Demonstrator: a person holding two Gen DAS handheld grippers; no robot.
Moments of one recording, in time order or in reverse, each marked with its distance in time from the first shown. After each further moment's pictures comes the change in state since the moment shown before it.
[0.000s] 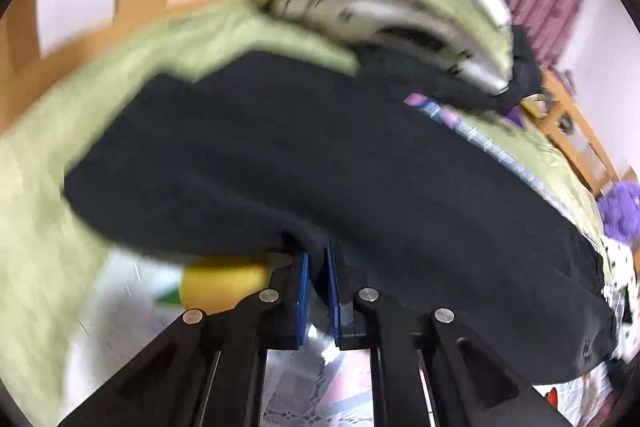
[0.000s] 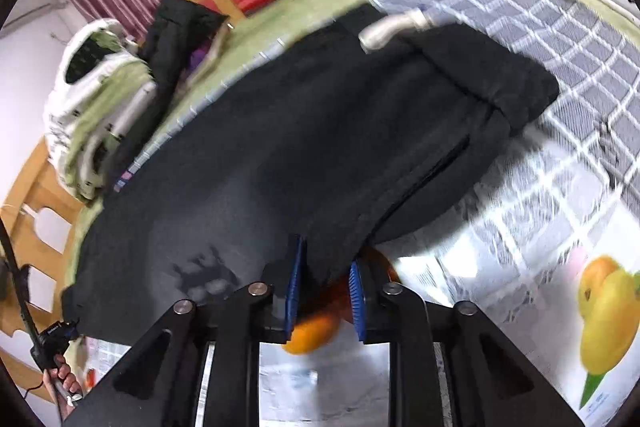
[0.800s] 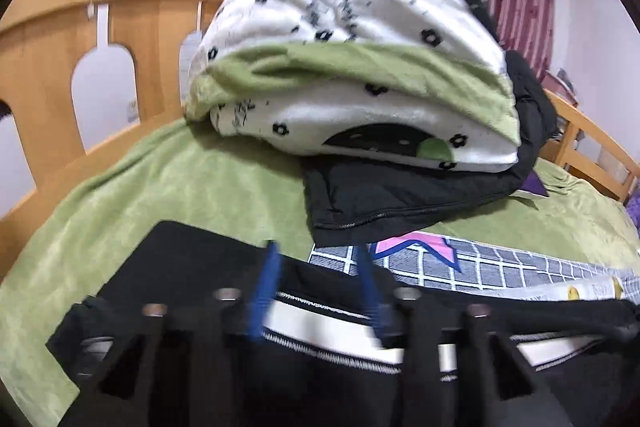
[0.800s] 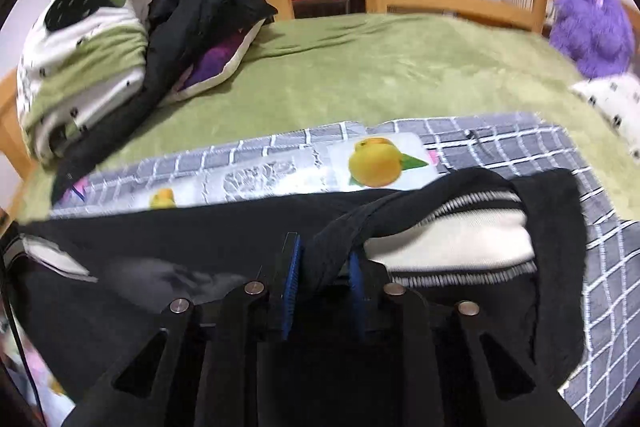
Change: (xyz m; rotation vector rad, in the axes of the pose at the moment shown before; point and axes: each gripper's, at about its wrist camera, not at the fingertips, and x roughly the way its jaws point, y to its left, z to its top) left arm 0.093 -0.103 0.136 0.142 -0.229 0.097; right arm 0.132 0.107 0.182 -0.386 -0.008 -0.154
